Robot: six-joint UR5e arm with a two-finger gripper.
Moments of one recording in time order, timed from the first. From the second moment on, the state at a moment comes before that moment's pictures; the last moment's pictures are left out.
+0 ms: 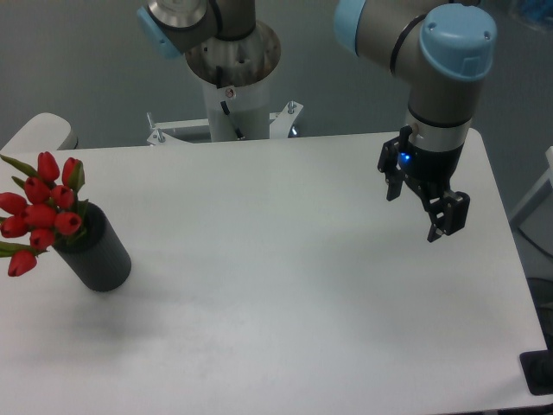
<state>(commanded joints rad) 2.68 -1.87 -1.40 -1.24 1.48 1.72</state>
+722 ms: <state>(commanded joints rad) 2.64 -1.85 -1.49 -1.24 1.40 1.64</state>
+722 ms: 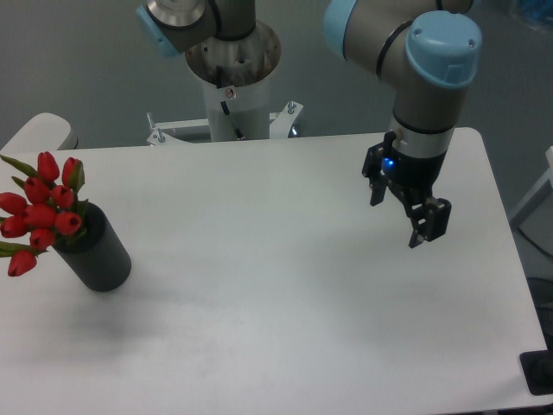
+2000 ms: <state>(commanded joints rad) 2.48 -1.64 -2.04 -1.08 0.49 1.37</state>
